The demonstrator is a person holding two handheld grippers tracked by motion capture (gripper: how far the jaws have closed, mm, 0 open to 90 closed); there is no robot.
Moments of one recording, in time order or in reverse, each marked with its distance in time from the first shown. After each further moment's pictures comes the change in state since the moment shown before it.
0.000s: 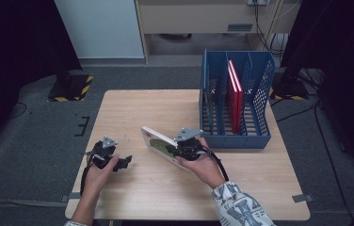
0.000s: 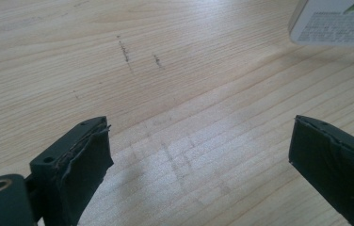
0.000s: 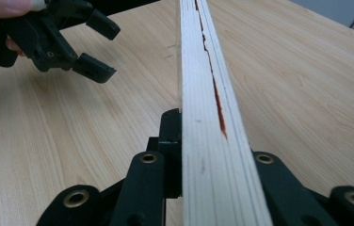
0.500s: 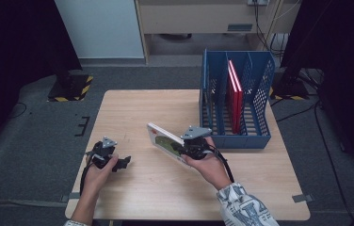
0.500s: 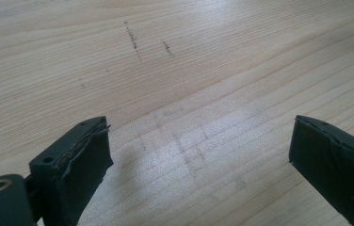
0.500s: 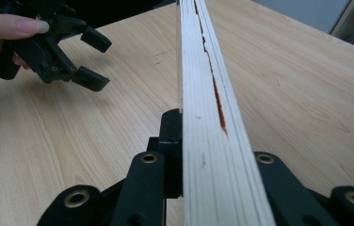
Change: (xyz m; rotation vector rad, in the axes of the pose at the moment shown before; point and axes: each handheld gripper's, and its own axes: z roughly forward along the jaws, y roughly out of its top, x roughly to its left) left arm 0.005 -0.004 0.005 0.027 0.014 -0.002; right arm -0.006 0.001 -0.021 -0.027 -0.035 0.032
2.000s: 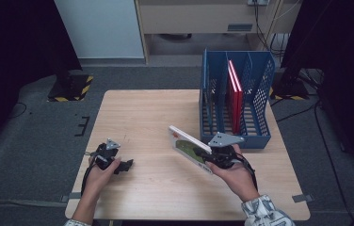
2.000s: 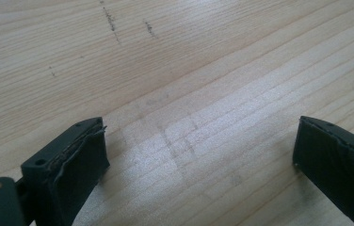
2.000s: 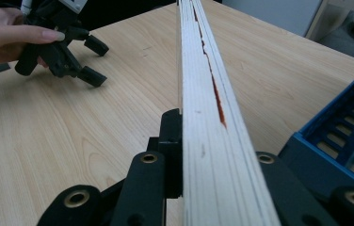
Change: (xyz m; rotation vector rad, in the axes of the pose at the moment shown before) left arm -0.003 -0.006 0.012 0.038 -0.027 0.032; right arm -0.011 -0.028 -0.076 -0.041 -0.046 0.026
